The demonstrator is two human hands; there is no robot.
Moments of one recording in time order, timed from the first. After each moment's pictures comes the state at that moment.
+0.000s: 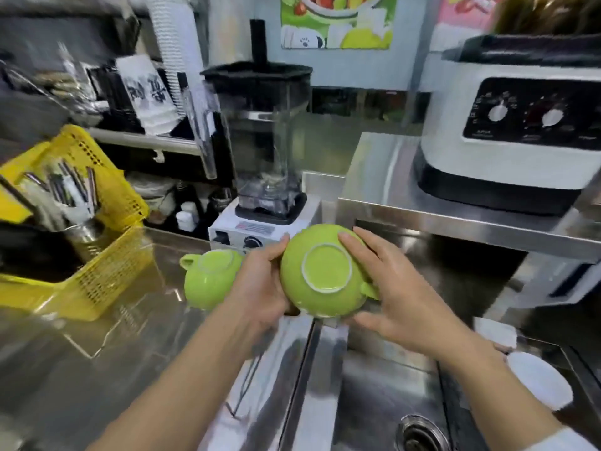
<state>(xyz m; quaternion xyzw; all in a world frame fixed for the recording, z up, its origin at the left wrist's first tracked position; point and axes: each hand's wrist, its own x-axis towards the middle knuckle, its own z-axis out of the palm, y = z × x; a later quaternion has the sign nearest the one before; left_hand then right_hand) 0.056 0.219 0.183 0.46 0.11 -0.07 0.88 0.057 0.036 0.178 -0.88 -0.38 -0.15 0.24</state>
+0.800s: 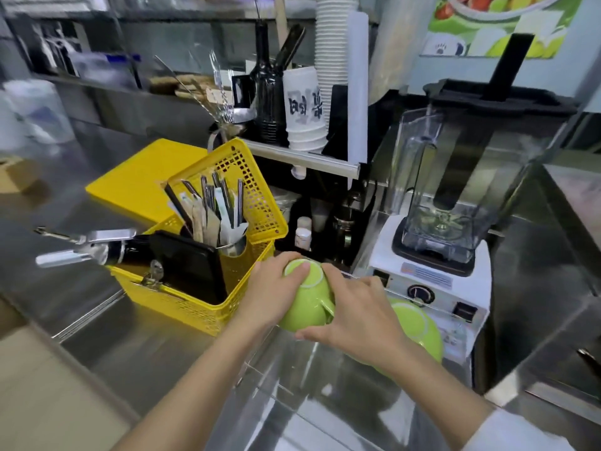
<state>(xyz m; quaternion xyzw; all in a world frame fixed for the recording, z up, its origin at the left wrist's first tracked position) 0.083 0.492 0.154 0.86 0.13 0.12 0.48 0.093 0.344 0.161 -0.93 -0.33 -0.08 0.16</state>
